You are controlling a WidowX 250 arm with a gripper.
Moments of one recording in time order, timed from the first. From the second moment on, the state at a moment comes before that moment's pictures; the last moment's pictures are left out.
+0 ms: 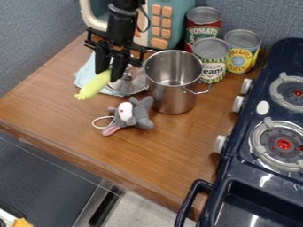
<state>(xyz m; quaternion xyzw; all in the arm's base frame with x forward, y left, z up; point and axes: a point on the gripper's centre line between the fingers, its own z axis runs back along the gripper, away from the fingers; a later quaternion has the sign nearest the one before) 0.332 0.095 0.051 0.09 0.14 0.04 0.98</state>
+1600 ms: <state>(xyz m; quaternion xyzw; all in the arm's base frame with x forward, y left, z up) 0.313 0.011 0.067 0.03 0.08 -0.10 0.99</state>
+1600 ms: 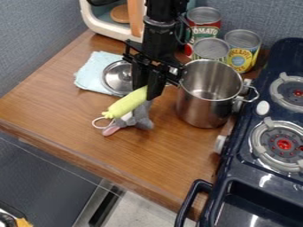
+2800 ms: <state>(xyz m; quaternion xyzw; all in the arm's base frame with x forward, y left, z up) 0.312 0.084 0.058 0.01 0.12 0.04 0.99</state>
